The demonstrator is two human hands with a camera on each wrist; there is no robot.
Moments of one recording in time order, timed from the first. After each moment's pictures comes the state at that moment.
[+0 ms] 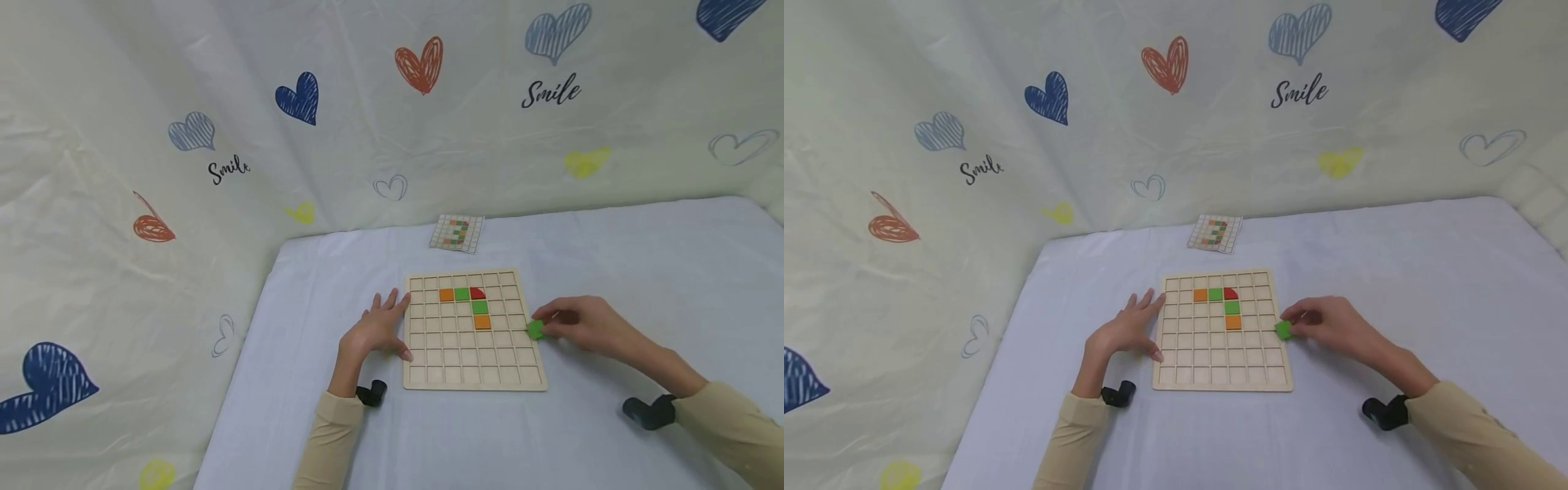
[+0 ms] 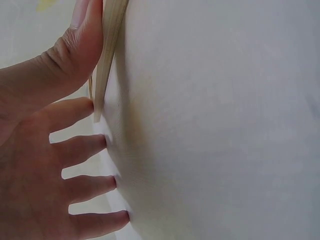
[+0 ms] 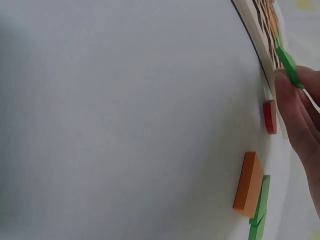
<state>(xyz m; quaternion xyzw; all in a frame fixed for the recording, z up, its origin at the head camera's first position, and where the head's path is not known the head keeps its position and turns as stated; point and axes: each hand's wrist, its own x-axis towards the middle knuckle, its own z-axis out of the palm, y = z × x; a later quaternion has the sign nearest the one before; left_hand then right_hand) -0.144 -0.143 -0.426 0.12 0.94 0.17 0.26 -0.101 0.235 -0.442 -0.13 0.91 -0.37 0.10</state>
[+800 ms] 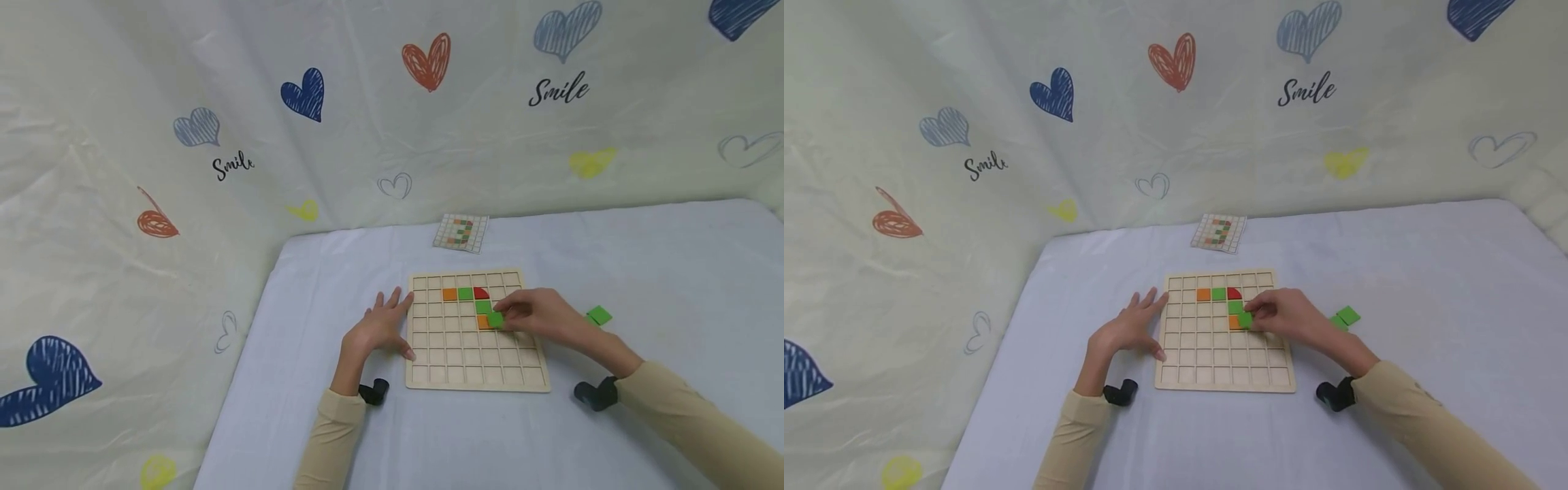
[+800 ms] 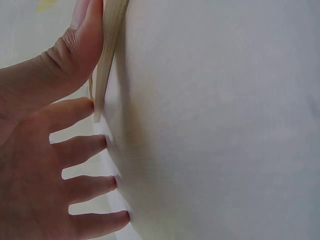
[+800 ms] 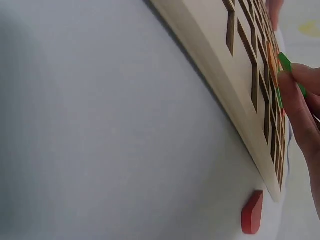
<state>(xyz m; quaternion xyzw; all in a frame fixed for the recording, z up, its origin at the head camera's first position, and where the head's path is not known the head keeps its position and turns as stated) -0.145 -0.145 -0.429 0.12 0.94 0.17 0.26 -0.131 0.175 -0.446 -0.17 0.89 -0.40 0.12</state>
